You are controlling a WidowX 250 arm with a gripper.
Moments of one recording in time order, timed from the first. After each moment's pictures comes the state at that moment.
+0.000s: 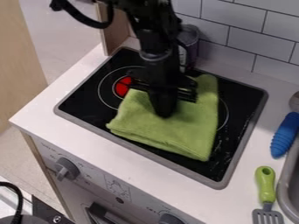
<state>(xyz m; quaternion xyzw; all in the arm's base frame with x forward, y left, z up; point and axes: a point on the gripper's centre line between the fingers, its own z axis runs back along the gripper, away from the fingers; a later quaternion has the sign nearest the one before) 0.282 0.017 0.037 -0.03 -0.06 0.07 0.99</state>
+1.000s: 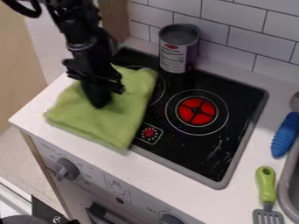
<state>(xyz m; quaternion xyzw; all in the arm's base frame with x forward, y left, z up) 0.251 0.109 0.040 -0.01 -0.06 0.03 1.00</state>
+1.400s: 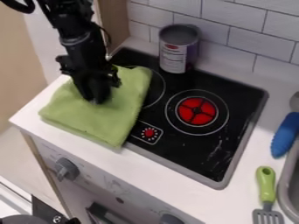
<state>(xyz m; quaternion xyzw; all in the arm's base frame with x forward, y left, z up) 0.254 0.104 0.053 -0.02 -0.07 0.06 1.00</state>
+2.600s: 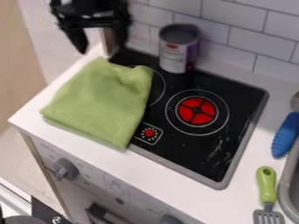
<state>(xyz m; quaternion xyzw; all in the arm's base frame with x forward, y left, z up) 0.287 0.088 0.116 -0.03 -0.12 0.24 0.96</state>
